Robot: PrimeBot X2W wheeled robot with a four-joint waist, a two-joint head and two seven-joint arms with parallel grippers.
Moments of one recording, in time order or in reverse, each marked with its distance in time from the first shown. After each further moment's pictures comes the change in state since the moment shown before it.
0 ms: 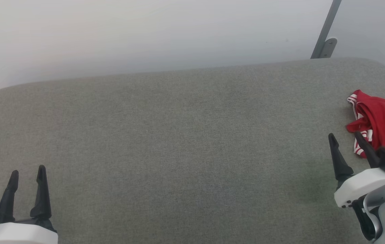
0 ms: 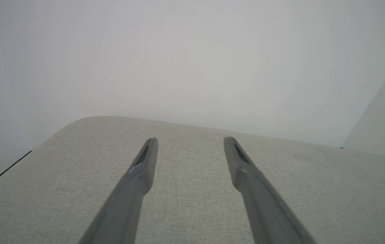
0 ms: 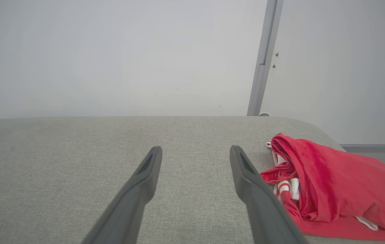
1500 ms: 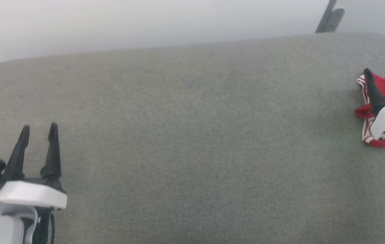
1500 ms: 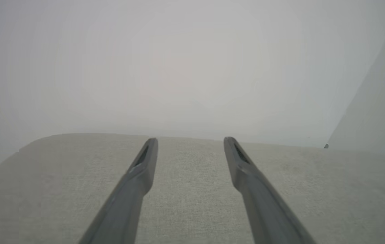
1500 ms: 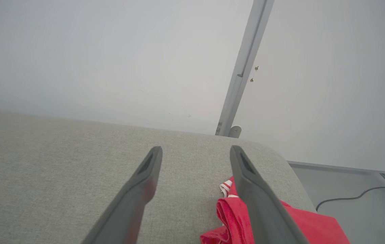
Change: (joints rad) left arm -0.211 0.039 -0.109 0.047 -0.007 0.000 0.000; right arm -0.484 -0.236 0.292 0.388 0.183 0.000 -0.015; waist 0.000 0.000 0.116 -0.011
